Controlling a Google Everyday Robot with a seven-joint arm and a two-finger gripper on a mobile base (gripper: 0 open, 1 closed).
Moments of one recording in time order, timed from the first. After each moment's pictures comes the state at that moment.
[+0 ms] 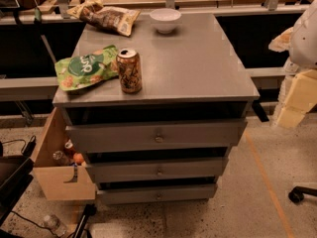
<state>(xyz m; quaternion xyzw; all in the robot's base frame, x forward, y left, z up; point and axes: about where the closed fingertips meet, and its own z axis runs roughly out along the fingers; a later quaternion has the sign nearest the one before) 0.438 -0.217 0.976 -0.60 0.78 -0.03 0.16</state>
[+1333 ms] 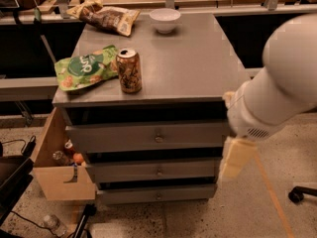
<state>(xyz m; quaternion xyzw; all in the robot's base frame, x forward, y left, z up) 0.430 -0.152 0.849 -0.63 0.76 -0.04 0.17</state>
